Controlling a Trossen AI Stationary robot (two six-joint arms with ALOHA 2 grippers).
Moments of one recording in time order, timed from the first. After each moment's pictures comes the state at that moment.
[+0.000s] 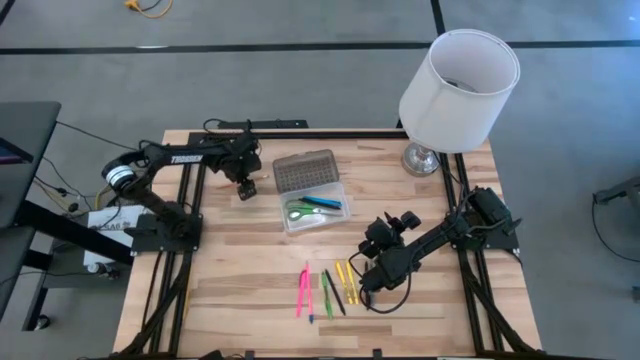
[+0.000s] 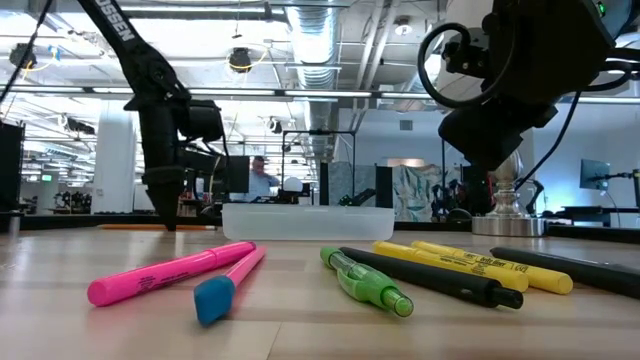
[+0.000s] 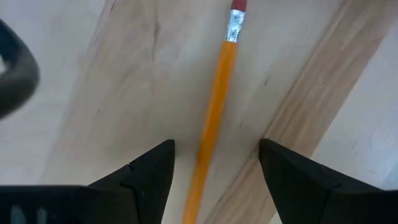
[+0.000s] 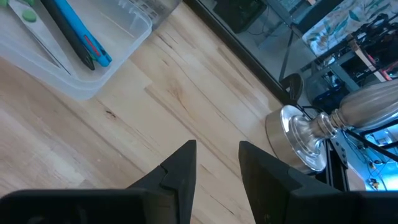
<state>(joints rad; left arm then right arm) 0.79 1.57 0.71 -0.50 0.04 0.33 0.49 1.94 1.21 -1.42 0.95 1.51</state>
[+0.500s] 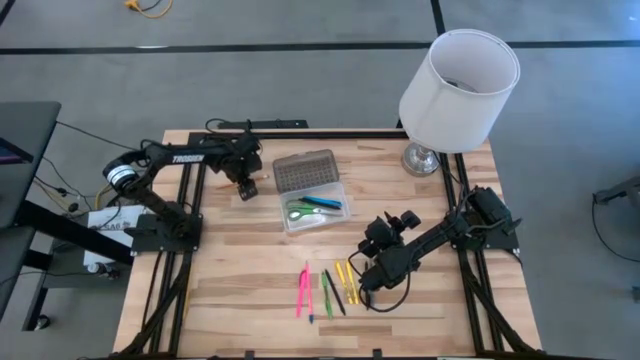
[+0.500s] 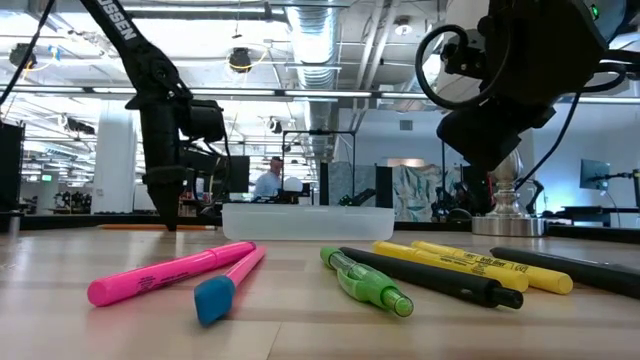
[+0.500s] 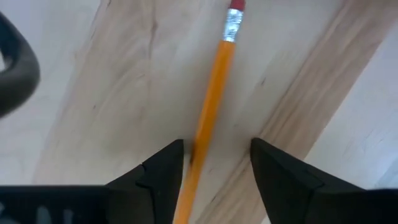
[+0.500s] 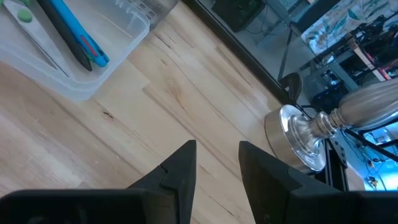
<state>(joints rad) 0.77 1.57 0.72 -0.57 0.03 0.28 0.49 1.94 1.21 -1.42 0.95 1.51</state>
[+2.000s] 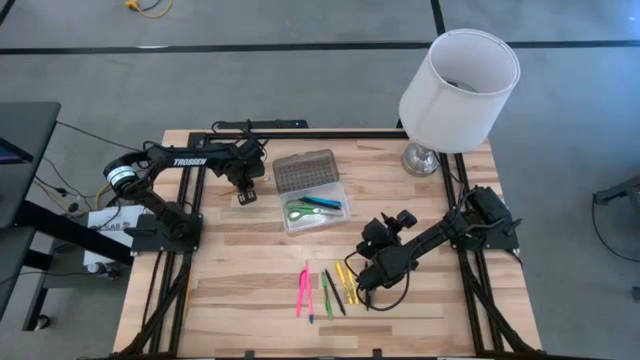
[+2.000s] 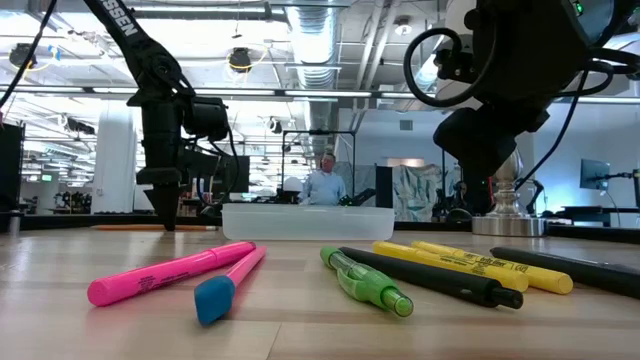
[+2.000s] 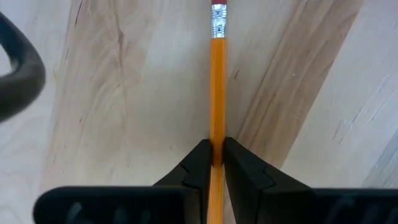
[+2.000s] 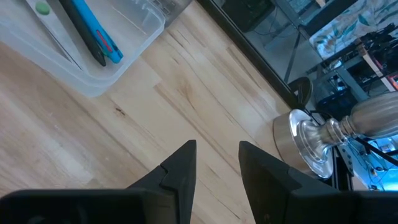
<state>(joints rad) 0.70 1.57 0.72 -0.61 -0.01 0.36 0.48 1.94 1.21 -1.35 0.94 1.40</state>
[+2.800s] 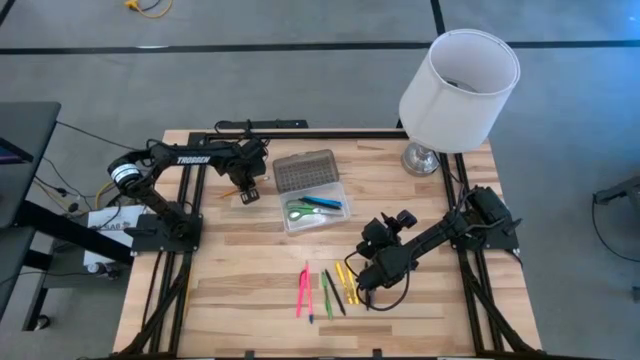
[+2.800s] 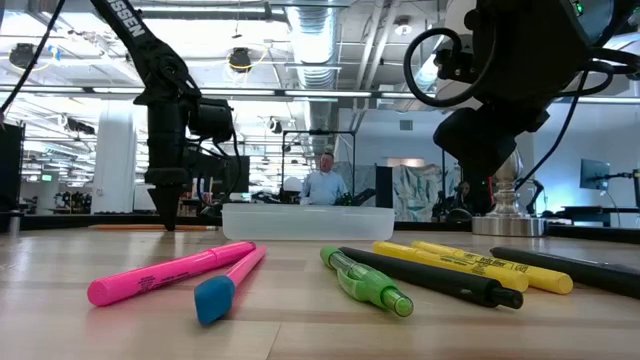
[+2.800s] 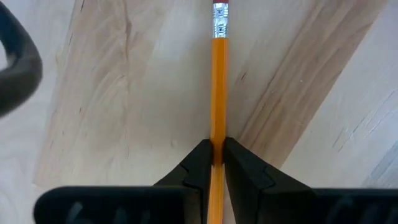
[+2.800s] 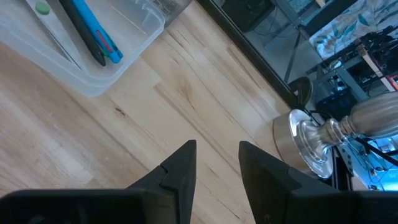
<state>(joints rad) 0.69 1.58 0.78 -0.65 -0.04 0.27 0.48 1.94 1.21 -1.35 0.94 1.40</state>
